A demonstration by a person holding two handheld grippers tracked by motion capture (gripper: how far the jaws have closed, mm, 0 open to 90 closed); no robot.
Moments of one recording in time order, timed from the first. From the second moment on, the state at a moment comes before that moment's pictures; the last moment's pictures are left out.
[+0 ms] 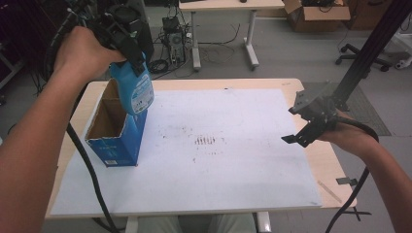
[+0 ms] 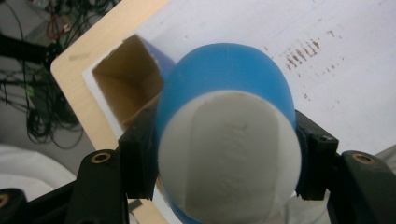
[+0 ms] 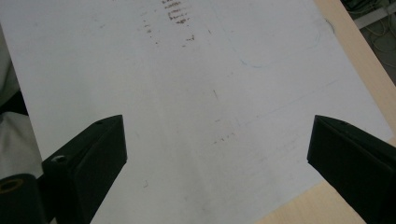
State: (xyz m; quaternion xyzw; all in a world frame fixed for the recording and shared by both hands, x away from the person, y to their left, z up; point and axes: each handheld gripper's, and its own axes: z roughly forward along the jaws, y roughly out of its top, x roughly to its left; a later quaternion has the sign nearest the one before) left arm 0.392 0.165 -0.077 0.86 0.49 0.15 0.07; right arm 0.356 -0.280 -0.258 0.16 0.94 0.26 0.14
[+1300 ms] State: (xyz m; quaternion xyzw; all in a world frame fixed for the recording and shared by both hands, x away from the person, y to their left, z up) left arm 0.391 0.246 -0.104 0.72 0.66 0.17 0.09; right arm 0.358 -0.285 -0.258 0.16 0.94 0.25 0.15
